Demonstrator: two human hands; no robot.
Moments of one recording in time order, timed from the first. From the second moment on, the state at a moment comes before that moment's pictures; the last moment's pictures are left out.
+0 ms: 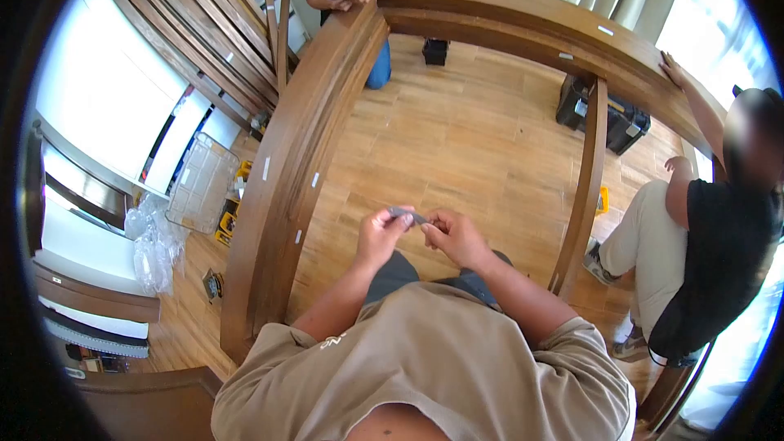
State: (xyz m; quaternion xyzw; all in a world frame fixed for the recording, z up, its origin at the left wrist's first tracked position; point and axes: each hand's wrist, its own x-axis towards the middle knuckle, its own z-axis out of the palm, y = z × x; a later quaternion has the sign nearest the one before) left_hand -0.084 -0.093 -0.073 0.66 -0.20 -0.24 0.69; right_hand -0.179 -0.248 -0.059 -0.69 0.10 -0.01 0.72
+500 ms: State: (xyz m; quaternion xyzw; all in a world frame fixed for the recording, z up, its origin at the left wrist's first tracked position) left_hand -0.096 -0.082 -0.060 0.53 -0.27 -0.41 0.69; right_hand -0.184 -0.265 -0.055 -0.86 0.07 -0.14 0.48
